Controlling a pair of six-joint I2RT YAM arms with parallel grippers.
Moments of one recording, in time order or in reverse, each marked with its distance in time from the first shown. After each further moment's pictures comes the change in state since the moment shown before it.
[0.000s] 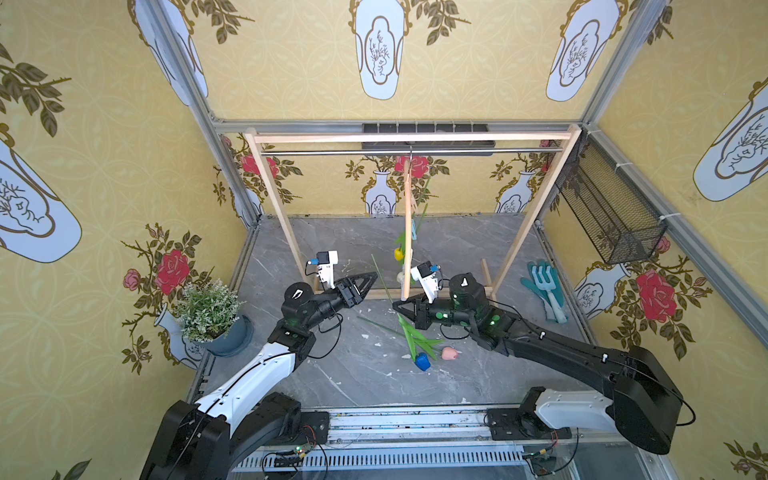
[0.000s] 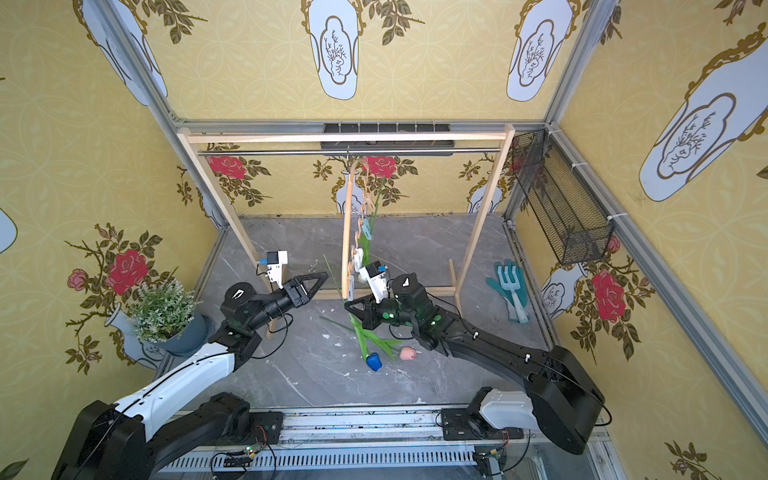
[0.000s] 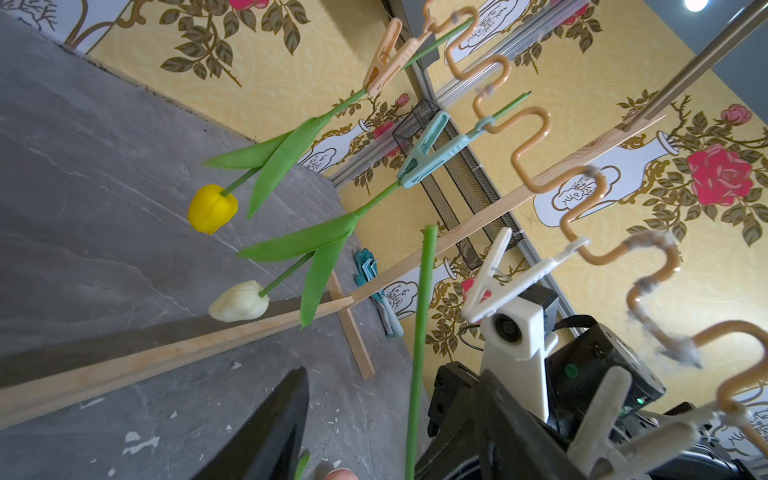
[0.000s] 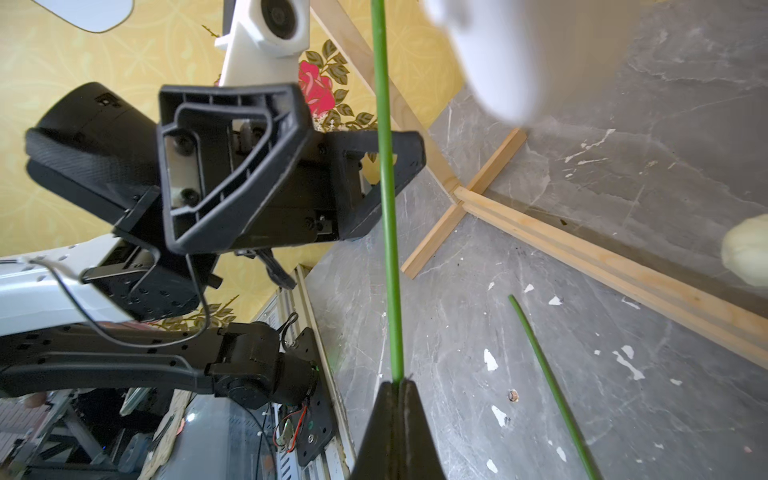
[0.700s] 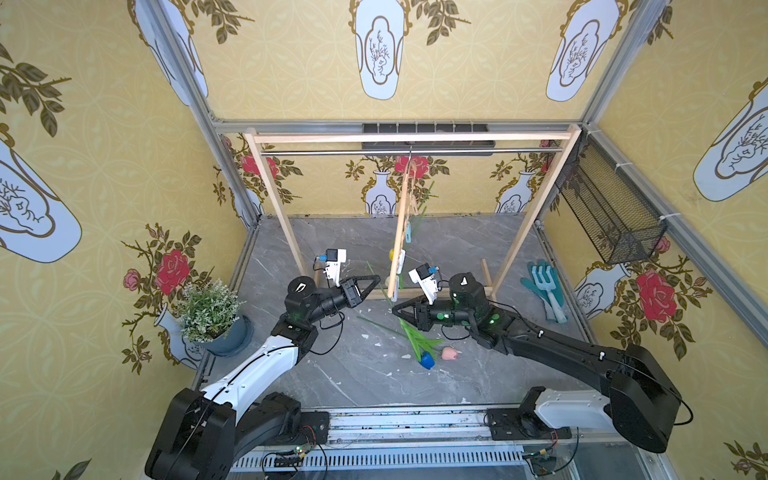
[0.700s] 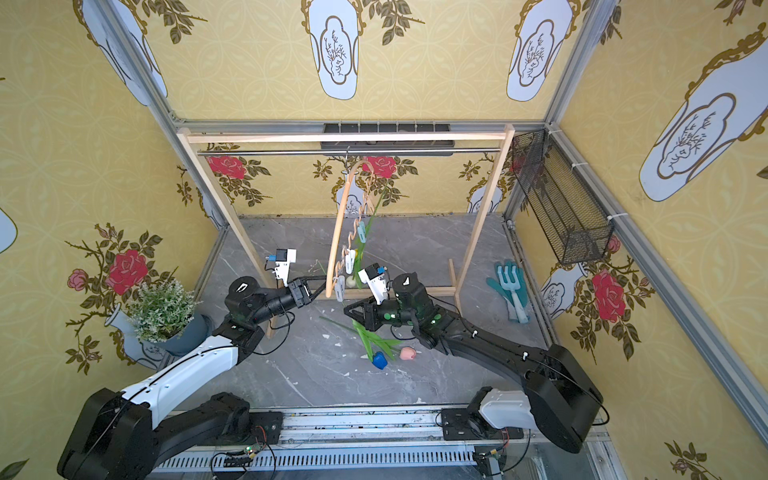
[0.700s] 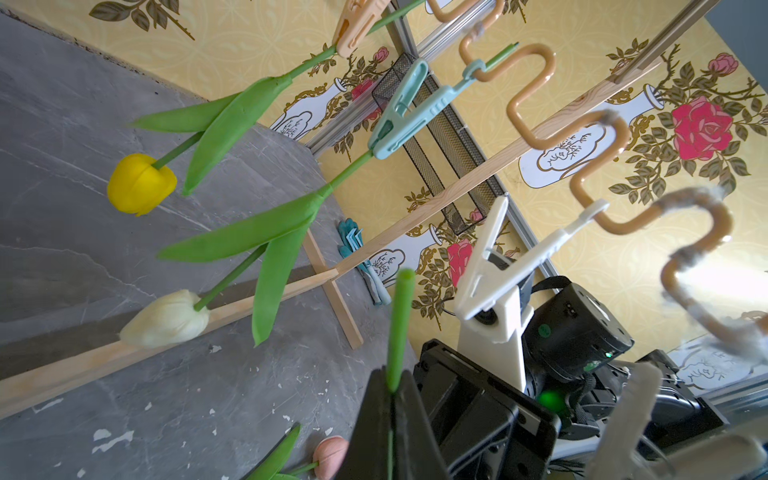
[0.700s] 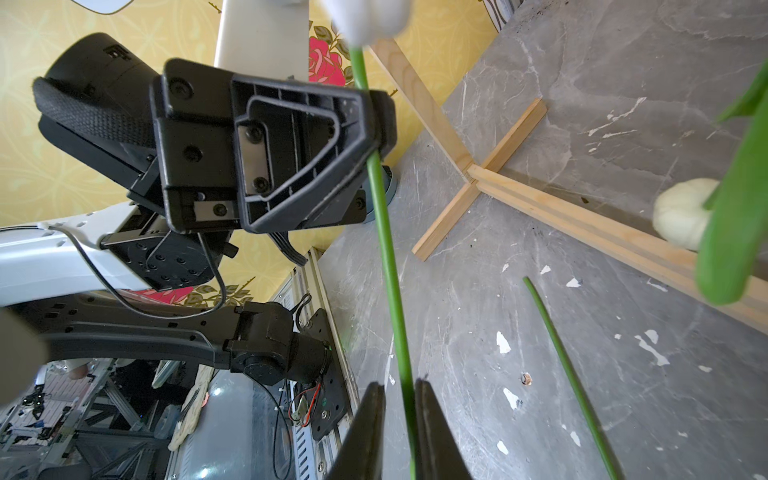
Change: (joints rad) left arm 0.023 0.063 0.047 0.018 0.139 0.026; right arm -0.024 0.003 -0.010 -0.005 -0.117 0.003
